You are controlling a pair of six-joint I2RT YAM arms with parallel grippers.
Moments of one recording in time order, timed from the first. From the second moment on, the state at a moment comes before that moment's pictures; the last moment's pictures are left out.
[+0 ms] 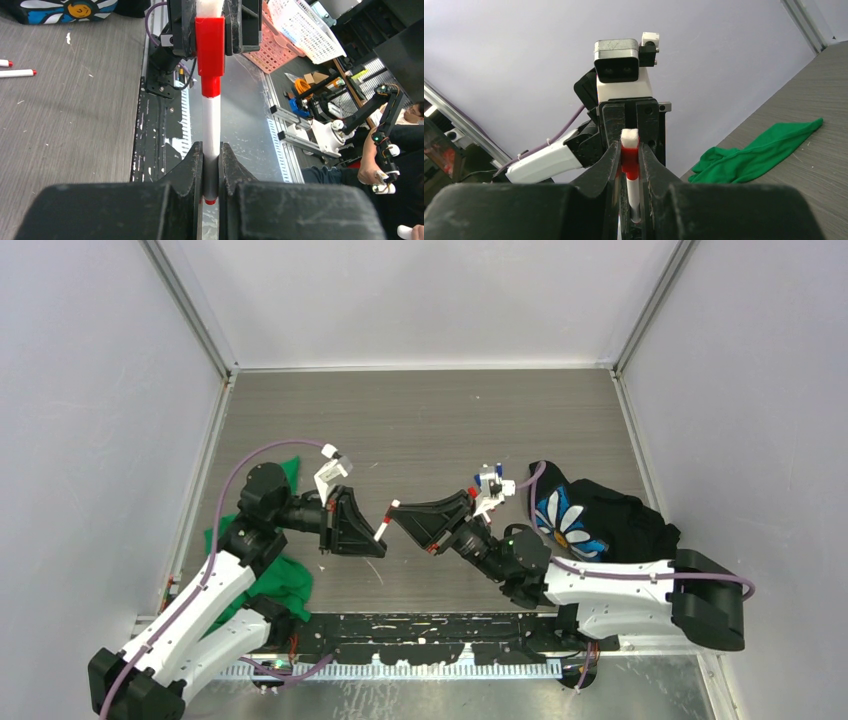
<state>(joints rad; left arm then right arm) -0.45 0.80 0.64 0.10 1.25 -0.58 1.24 1.09 0.44 1.08 0.20 0.72</state>
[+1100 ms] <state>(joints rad) -0.48 0.81 0.68 -0.01 1.17 -0.42 1.41 0.98 0.72 0.46 0.59 0.56</state>
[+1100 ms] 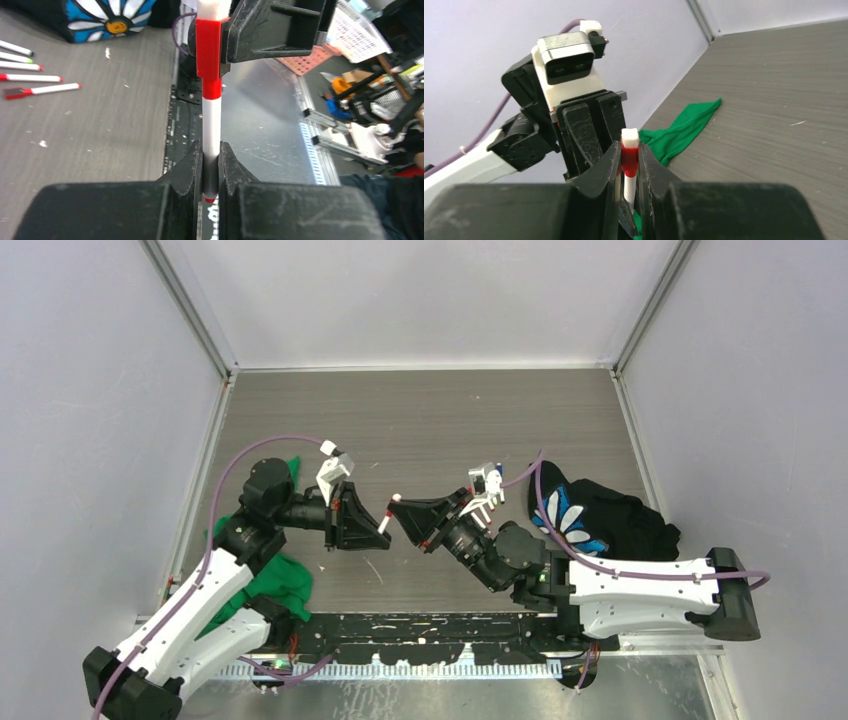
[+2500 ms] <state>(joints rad) -0.44 0.67 0.83 -0.43 0.02 -0.14 0.79 1.59 1.03 -0.51 0.08 0.07</state>
